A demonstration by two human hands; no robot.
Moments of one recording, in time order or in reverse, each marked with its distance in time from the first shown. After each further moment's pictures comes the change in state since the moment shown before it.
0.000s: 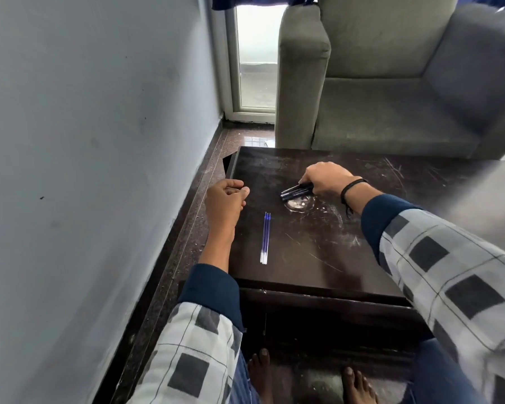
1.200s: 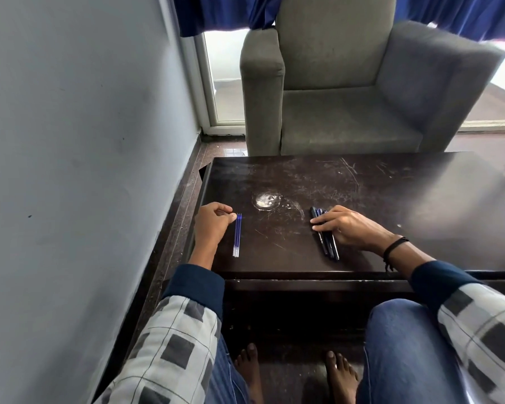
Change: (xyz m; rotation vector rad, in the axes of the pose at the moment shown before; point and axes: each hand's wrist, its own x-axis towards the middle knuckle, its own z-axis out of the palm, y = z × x) left_hand -0.038 -0.010 0.010 0.260 -0.181 0.013; right_hand -0.181 0.061 0.074 0.194 0.395 -0.272
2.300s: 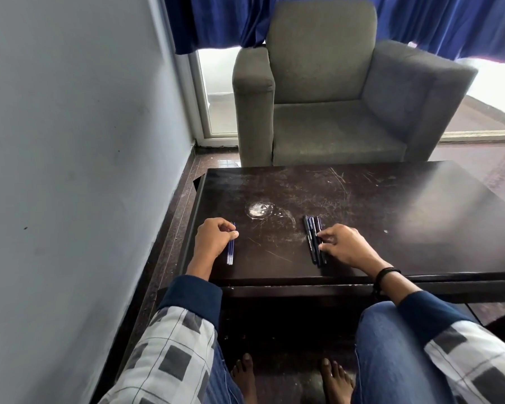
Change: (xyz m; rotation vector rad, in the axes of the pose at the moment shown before) left_hand -0.008 0.000 0.006 0.193 -0.120 0.053; right_hand -0.014 -0.053 -0.022 0.355 -0.088 0.810
